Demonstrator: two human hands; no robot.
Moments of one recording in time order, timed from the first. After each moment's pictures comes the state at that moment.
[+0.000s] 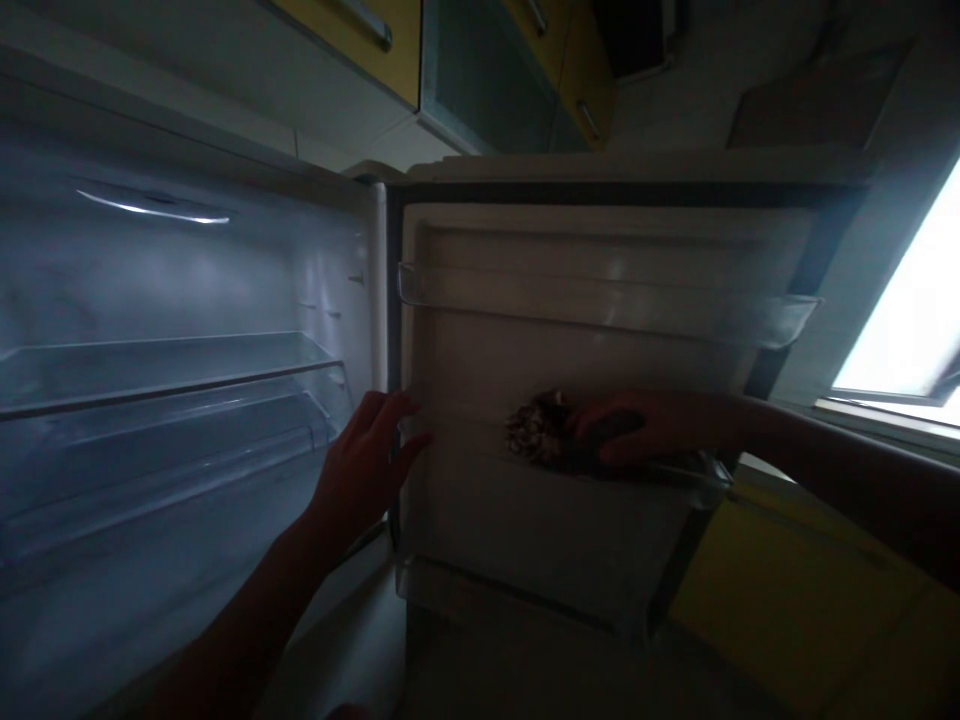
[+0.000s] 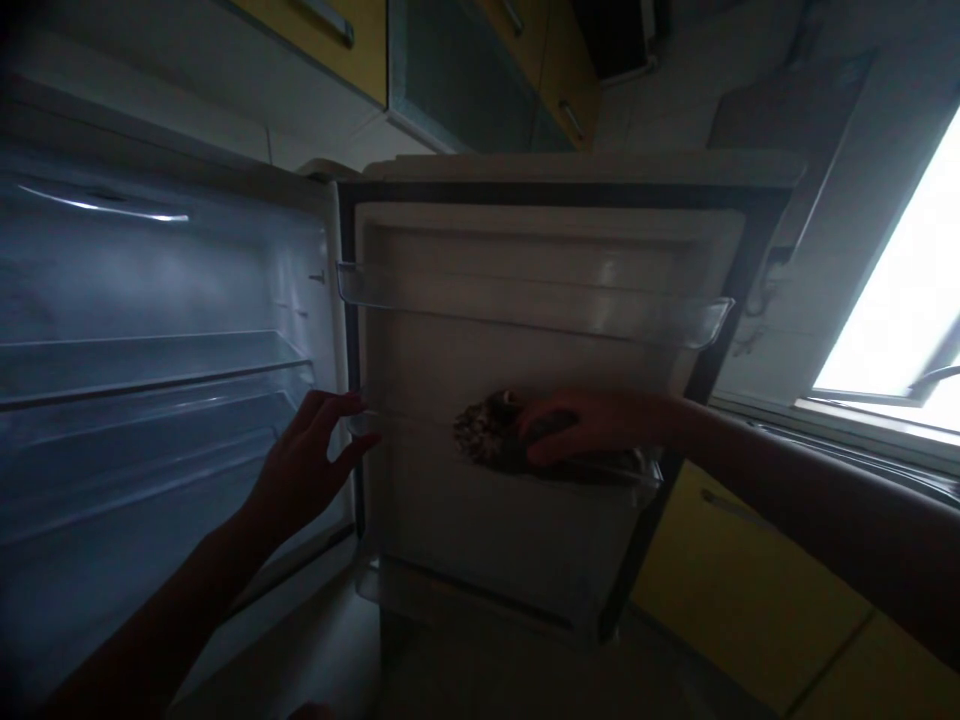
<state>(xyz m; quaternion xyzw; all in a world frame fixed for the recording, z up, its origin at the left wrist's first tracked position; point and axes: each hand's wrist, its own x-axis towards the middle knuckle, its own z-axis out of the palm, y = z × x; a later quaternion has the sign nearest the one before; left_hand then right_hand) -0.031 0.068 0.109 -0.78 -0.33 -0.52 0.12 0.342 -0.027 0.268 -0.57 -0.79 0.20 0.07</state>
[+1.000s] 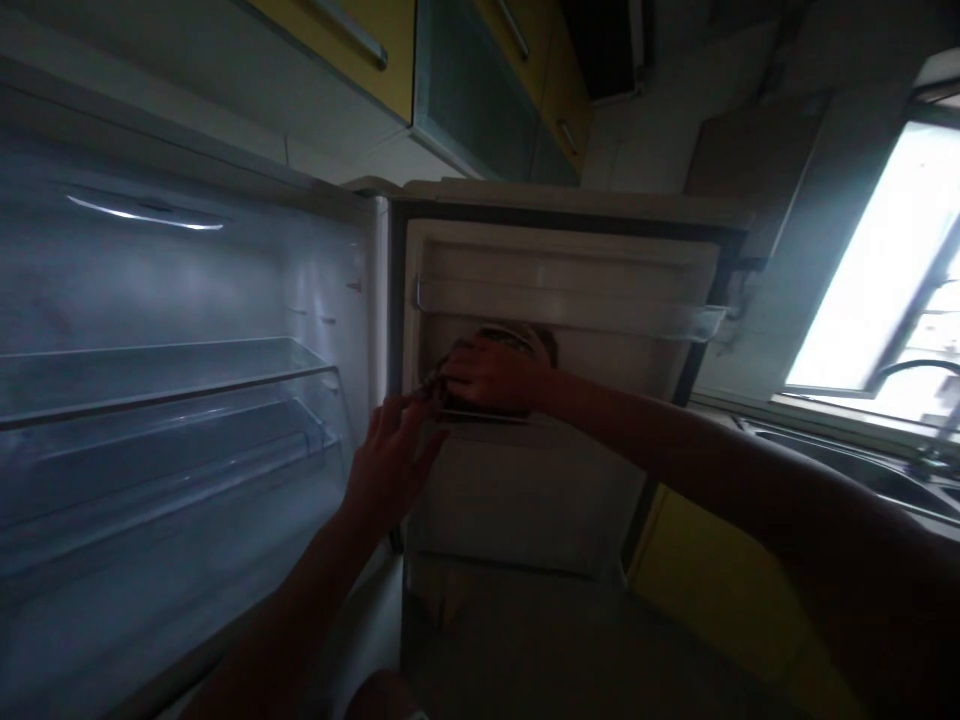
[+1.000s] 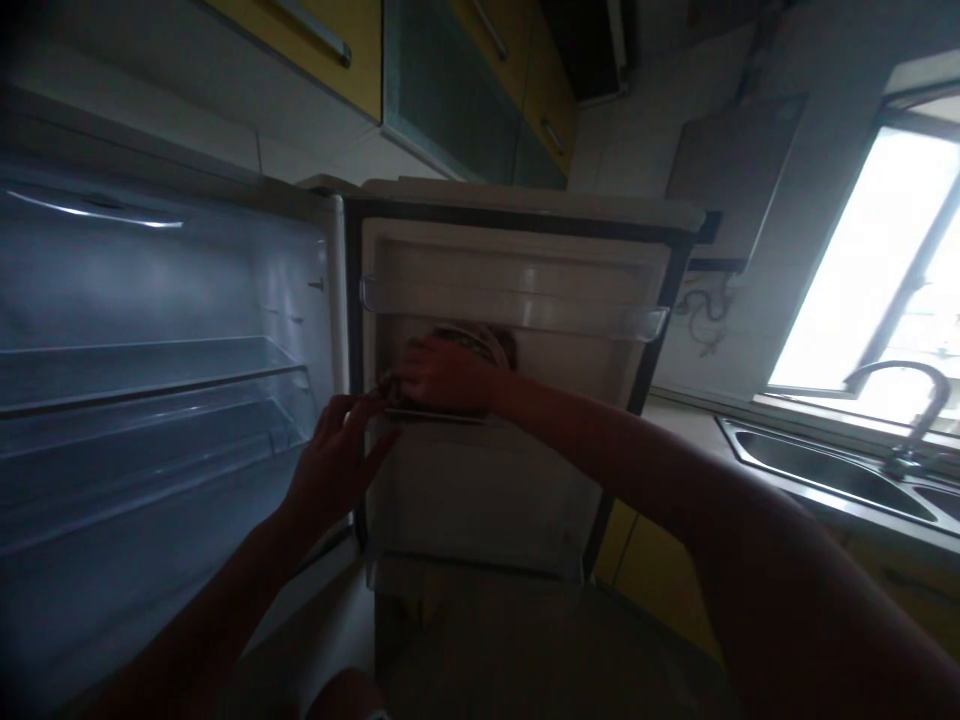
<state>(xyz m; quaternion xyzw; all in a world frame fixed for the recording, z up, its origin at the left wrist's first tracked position) -0.007 0.073 0.101 -0.76 -0.33 -0.54 0.14 0.212 0.087 0.250 -0.15 -0.85 -0.51 -0.01</state>
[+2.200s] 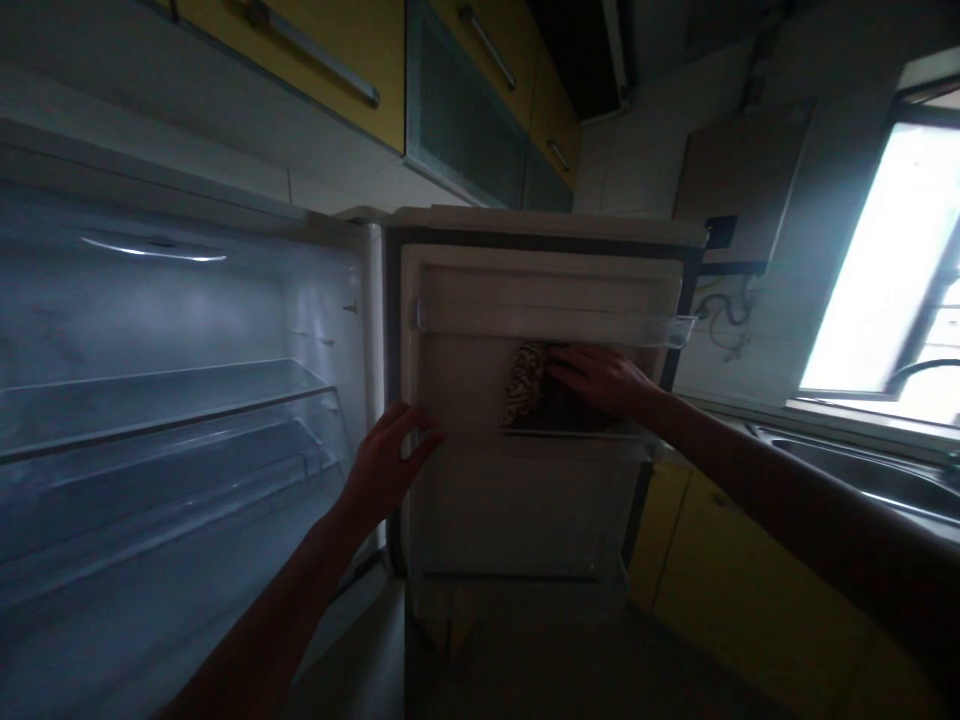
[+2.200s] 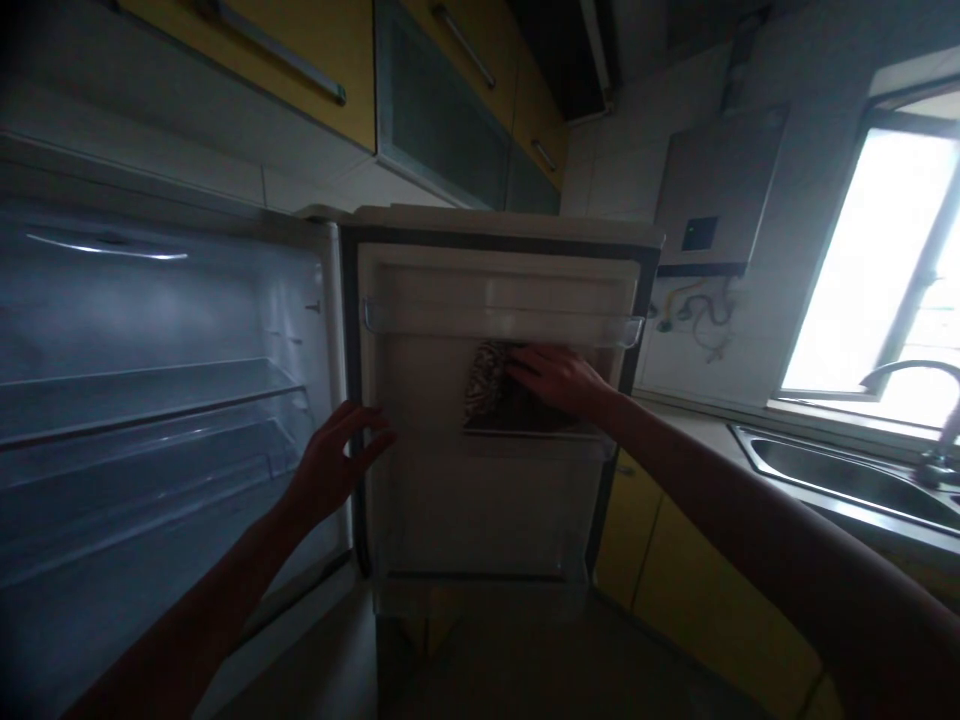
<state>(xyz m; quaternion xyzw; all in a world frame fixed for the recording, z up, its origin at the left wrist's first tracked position) -0.008 0.106 0.121 -0.78 -0.24 -0.58 -0.02 0.397 0.061 0.247 -0.40 -0.81 -0.42 0.12</state>
